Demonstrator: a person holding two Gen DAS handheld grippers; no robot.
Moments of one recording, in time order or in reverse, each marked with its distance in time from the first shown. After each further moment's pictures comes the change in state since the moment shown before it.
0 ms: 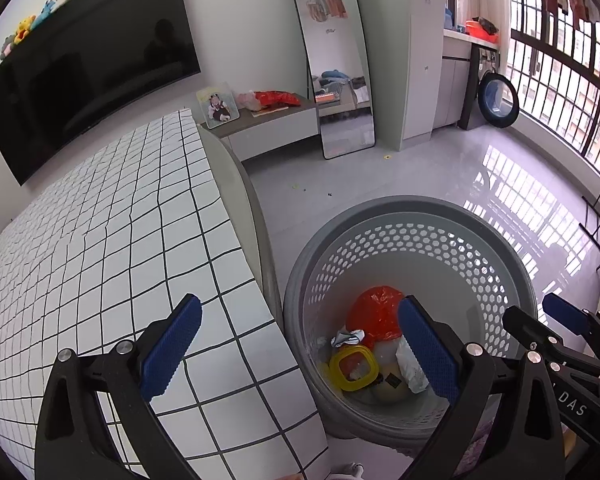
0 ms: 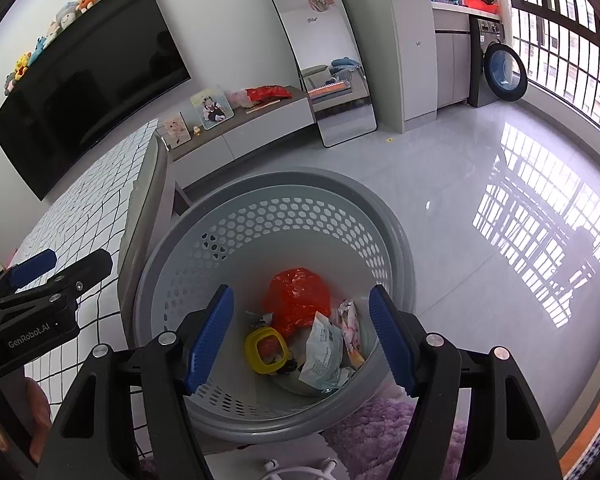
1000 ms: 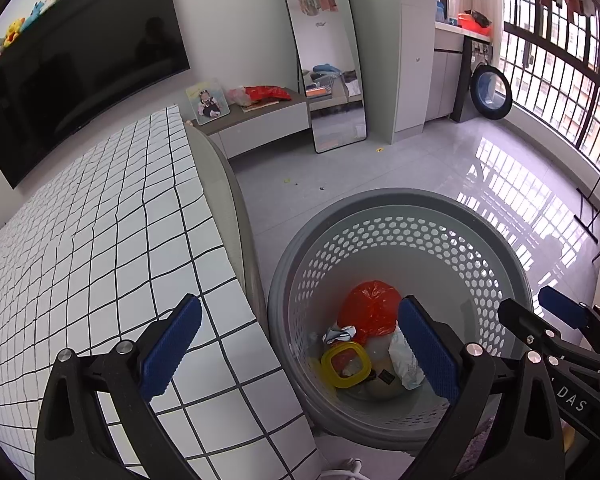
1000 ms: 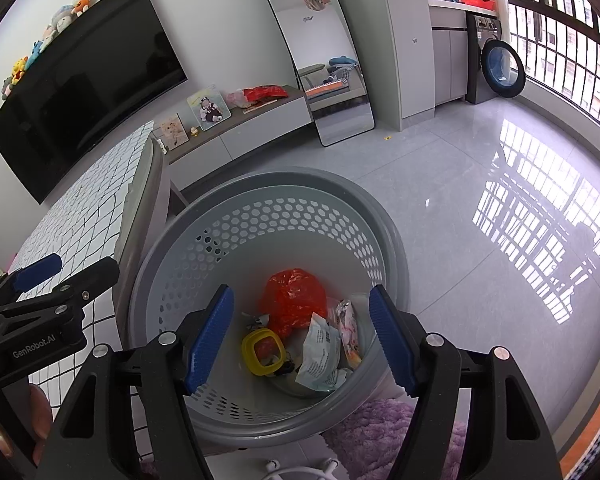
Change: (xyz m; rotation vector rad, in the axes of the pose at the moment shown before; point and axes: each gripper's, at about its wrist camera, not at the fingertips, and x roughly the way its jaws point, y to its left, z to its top) left arm 0.007 -0.007 0.003 0.017 0.022 -0.025; right arm 0.004 -0.006 0.002 0.010 0.001 0.001
